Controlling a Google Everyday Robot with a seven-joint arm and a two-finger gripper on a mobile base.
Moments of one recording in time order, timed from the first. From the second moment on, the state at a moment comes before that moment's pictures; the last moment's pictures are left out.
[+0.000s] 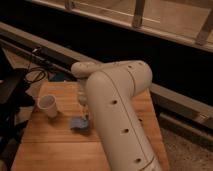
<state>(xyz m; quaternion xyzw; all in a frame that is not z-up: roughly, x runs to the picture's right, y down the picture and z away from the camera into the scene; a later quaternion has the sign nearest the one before) -0.093 0.157 0.794 -0.49 0.38 0.49 0.62</state>
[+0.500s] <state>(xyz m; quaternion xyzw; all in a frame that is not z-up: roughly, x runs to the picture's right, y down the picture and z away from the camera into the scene) -0.085 0.154 0.789 -0.48 0.39 0.50 0.61</state>
